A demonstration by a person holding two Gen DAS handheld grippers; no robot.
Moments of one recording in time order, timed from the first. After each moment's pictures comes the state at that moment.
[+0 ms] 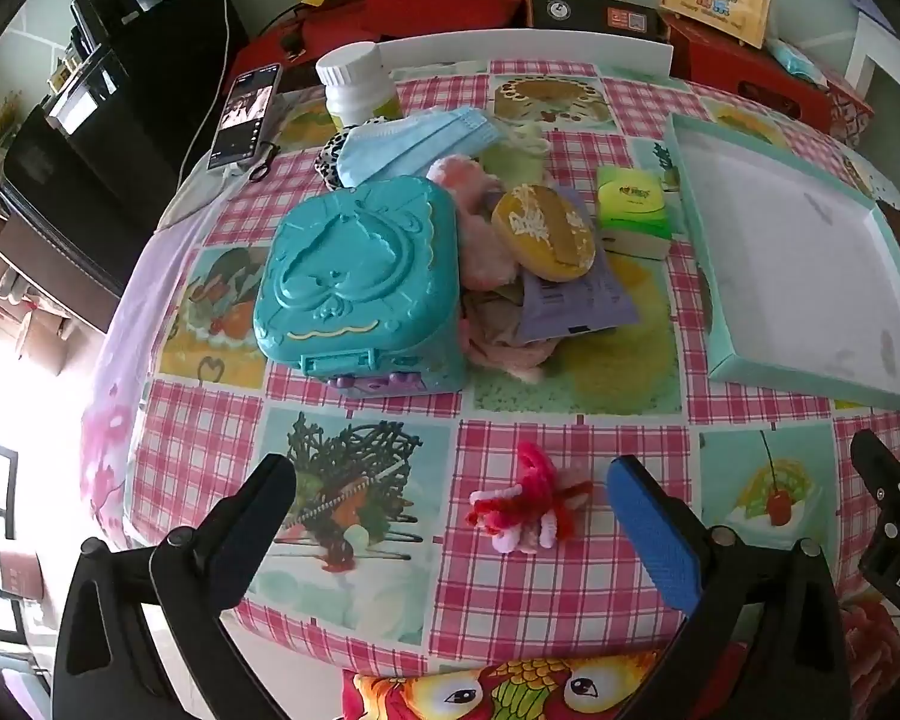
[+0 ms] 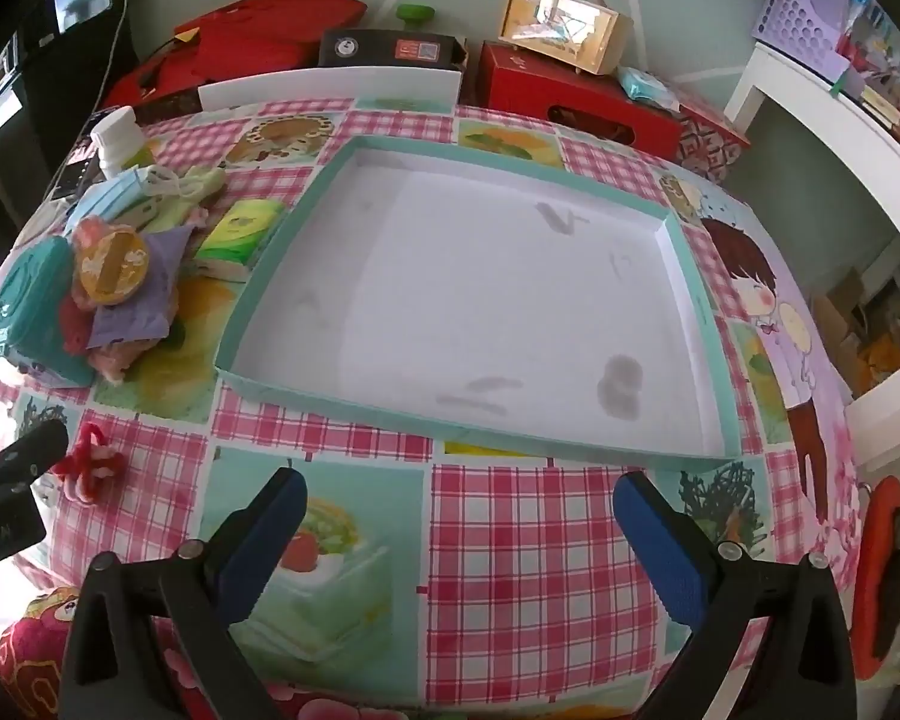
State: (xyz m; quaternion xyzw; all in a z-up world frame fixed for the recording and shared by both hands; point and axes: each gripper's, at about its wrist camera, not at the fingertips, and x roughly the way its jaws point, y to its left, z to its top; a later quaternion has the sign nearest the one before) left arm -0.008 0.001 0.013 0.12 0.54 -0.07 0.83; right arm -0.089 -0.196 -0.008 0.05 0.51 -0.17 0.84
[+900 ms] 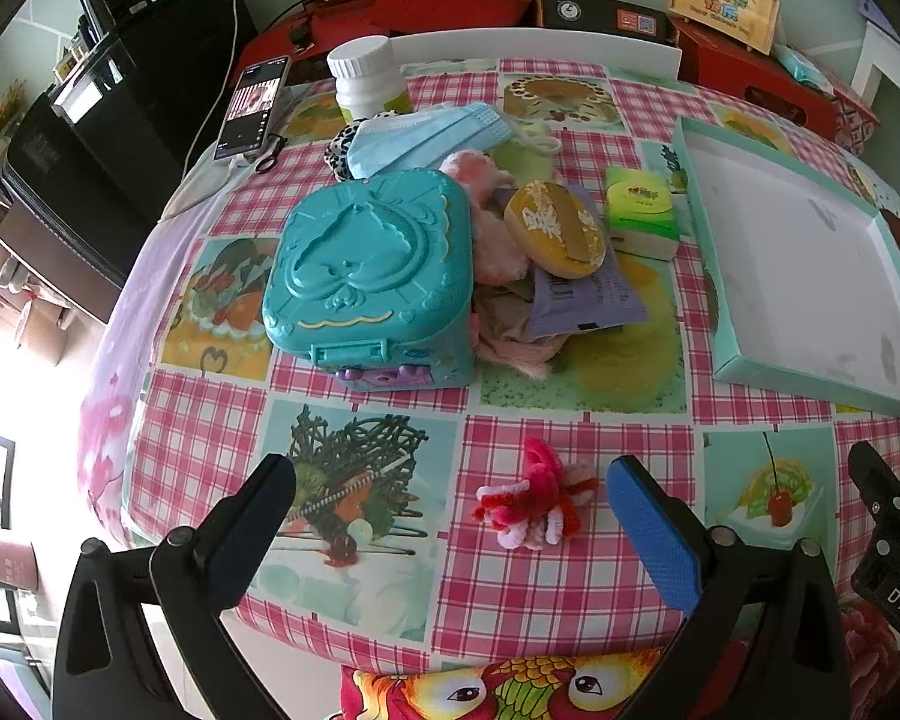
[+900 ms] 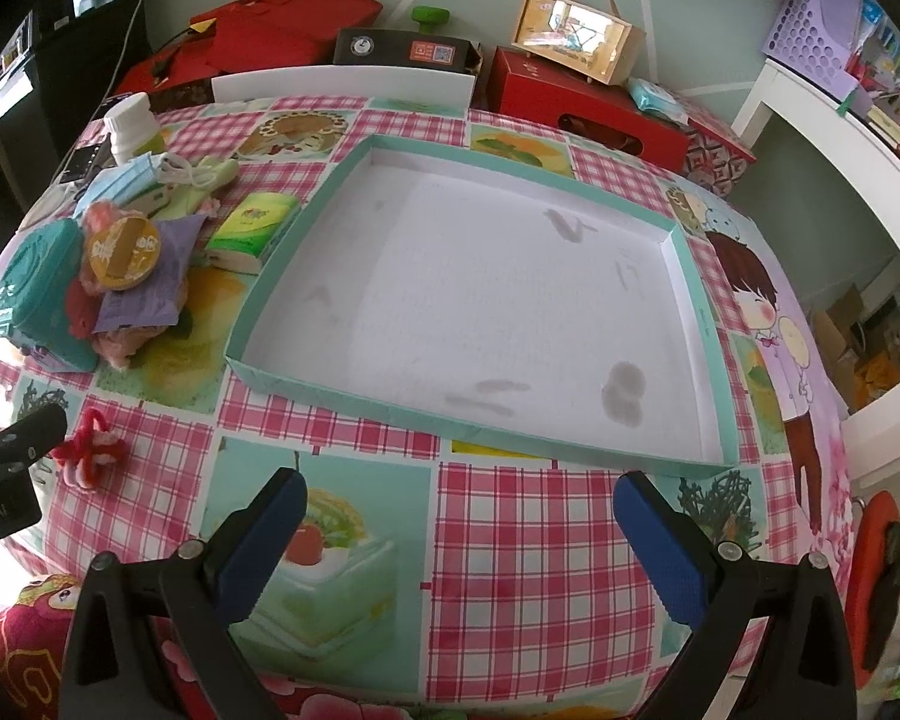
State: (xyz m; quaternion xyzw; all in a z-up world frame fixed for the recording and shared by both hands) left arm -0.013 -0.001 0.008 0.12 0.54 -0.06 0.83; right arm -0.091 -0.189 -0.007 0.03 0.51 -0.17 0.85
